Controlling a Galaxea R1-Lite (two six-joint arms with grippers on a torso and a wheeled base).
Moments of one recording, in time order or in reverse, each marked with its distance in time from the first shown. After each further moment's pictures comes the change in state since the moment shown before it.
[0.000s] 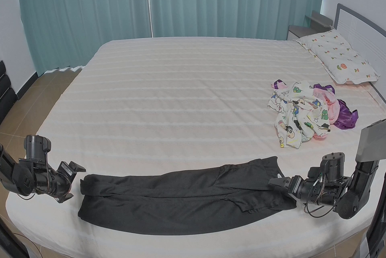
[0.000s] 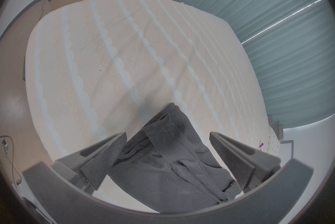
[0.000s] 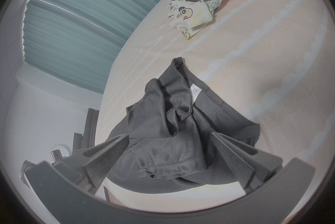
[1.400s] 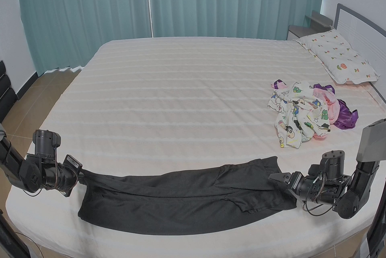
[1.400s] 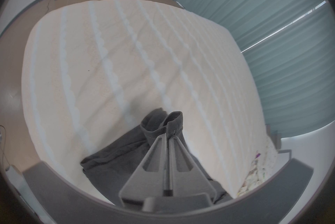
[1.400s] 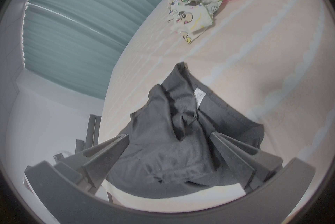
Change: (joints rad) left arm -0.074 0.049 -0.059 -0.034 0.107 -0.115; right arm 0.023 -0.023 -0.010 -0.006 -0.043 0.067
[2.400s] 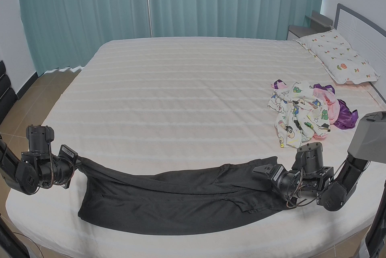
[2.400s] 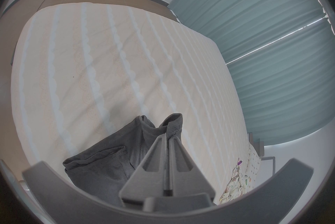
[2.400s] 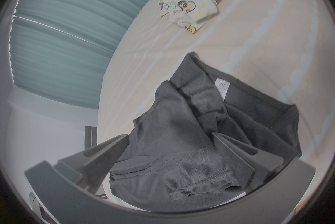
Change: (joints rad) left arm 0.009 -0.042 0.027 -0.149 -0.023 -0.065; right arm 0.153 -0.019 -0.236 0.303 -0.181 0.199
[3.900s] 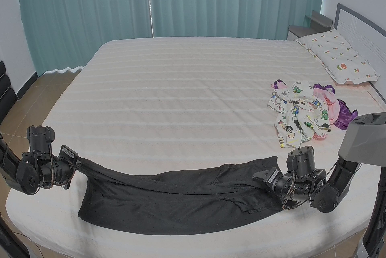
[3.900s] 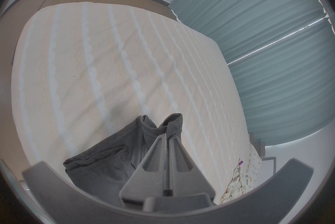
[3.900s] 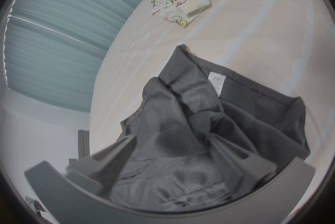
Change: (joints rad) left arm 0.001 0.008 0.000 0.000 0.002 0.000; right arm 0.031 0.066 -0.039 0.020 -0.073 0.034
